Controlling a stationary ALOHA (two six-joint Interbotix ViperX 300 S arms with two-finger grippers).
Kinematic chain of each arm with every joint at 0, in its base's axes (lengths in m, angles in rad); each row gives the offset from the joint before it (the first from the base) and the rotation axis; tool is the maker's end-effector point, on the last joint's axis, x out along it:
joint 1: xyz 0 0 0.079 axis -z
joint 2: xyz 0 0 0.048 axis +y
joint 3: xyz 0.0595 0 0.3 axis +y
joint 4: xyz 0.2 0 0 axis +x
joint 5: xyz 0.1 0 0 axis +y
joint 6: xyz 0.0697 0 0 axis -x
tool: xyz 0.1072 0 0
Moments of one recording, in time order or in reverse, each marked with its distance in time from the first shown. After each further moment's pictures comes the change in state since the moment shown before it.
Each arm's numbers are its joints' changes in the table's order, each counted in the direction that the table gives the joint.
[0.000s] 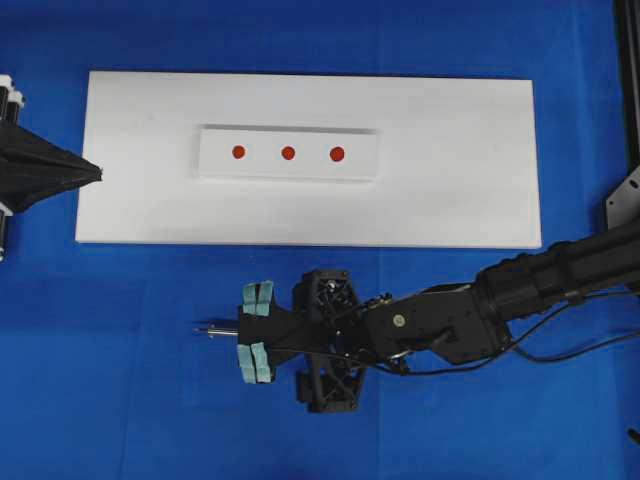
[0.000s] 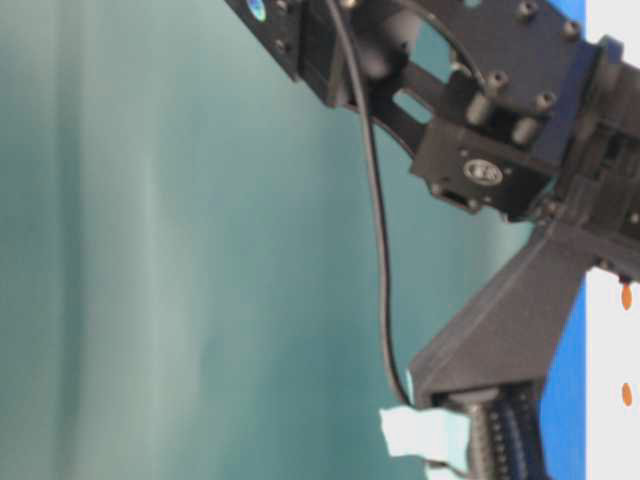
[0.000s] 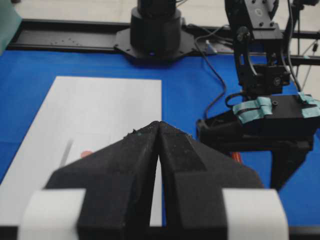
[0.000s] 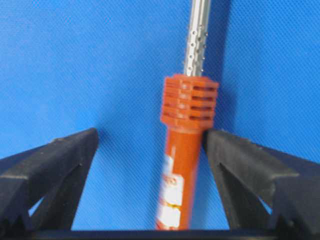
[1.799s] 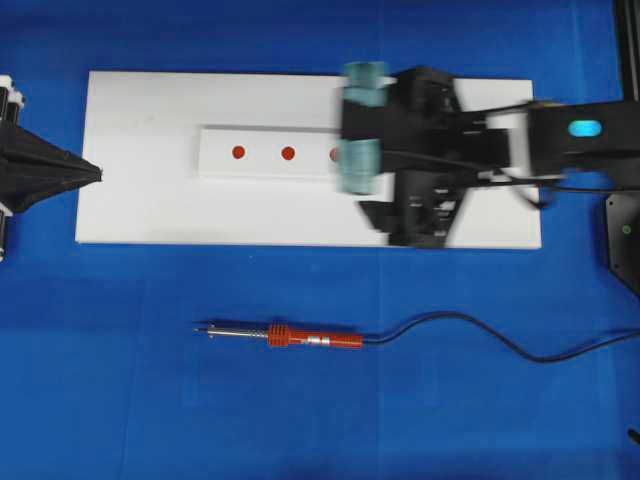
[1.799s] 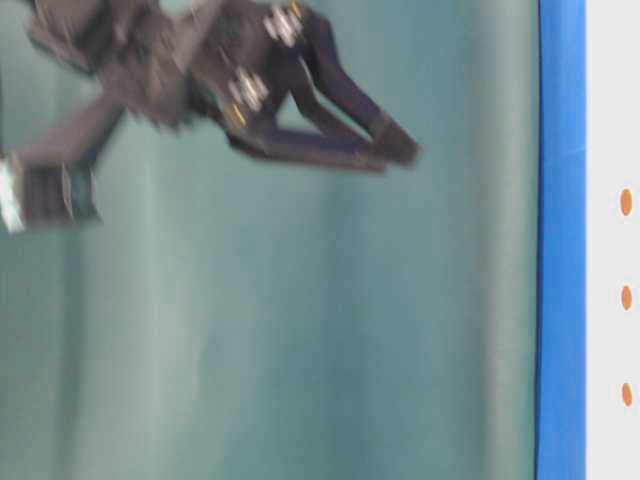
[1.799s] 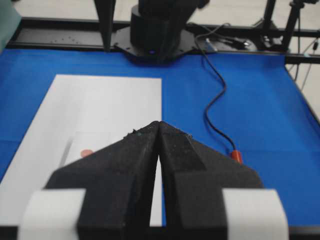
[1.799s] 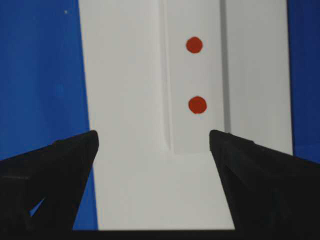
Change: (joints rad) left arm 0.000 0.000 0.000 0.002 0.005 0.002; right arm 0.273 -0.595 0.190 -0.124 0.229 0.190
